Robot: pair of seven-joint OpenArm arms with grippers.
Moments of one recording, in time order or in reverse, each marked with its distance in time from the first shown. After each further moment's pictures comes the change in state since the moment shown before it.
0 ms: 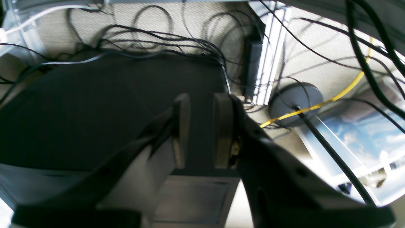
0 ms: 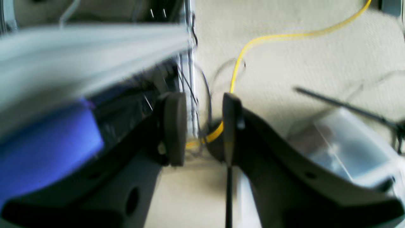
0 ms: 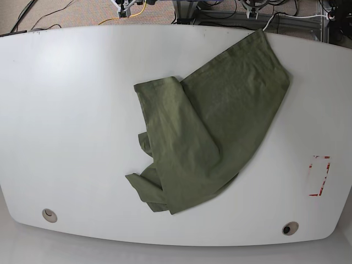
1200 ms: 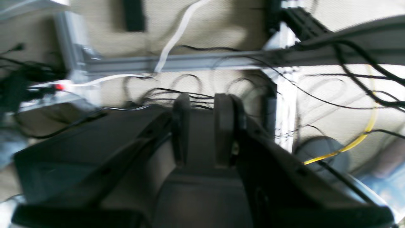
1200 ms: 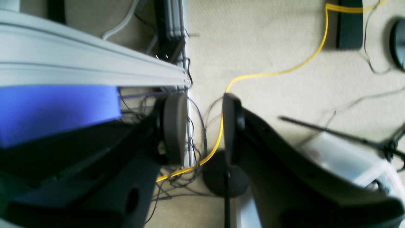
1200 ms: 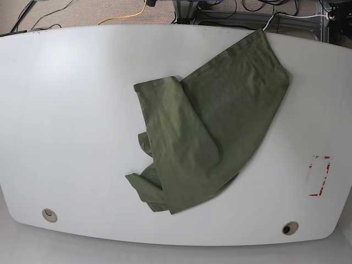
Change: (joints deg) left arm 29.6 -1.4 -5.1 35.7 -0.2 0.1 -16.9; right arm -23.6 -2.0 -0.1 24.4 4.4 0.5 16.3
